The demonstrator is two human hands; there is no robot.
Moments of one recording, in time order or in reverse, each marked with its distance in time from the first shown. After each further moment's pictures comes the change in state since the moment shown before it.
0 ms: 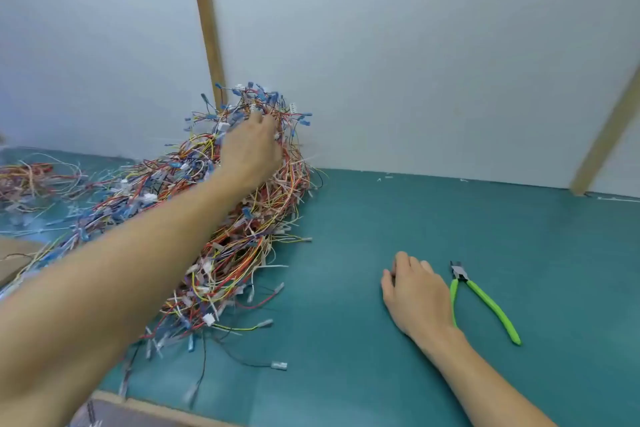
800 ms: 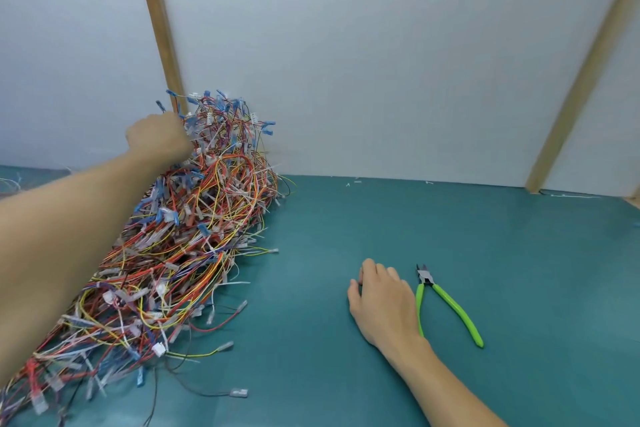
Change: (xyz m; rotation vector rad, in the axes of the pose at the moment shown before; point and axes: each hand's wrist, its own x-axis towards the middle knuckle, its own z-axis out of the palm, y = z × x) left_hand 0.051 -0.065 -0.001 0.075 -0.258 -0.407; right_hand 0.002 0.000 0.000 0.056 -0.053 0.029
